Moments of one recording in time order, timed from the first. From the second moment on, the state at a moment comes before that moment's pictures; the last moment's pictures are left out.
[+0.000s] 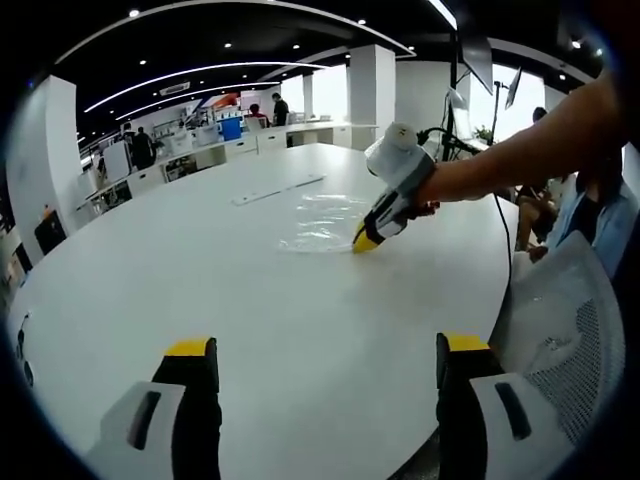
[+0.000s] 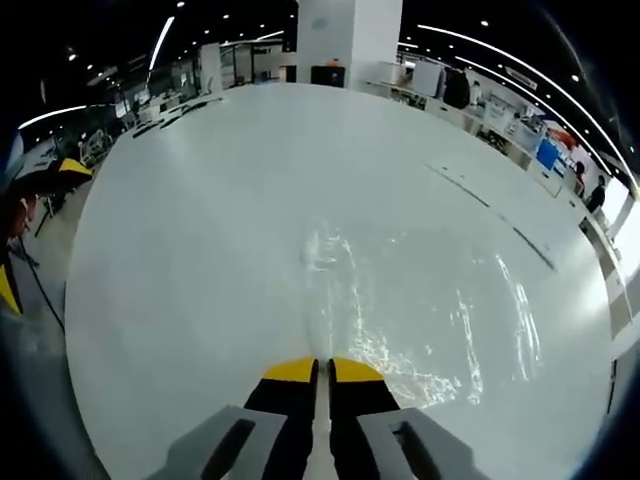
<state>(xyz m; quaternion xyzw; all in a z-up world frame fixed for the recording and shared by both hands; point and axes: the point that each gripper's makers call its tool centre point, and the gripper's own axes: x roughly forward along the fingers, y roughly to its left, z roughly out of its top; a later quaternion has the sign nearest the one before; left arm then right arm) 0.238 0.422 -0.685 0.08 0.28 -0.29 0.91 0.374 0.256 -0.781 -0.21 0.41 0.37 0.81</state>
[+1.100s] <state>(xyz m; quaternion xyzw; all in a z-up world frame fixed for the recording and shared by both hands) 0.241 0.419 -0.683 0.09 0.27 -0.30 0.91 0.355 0.260 -0.760 -0.27 0.36 0.44 0.77</state>
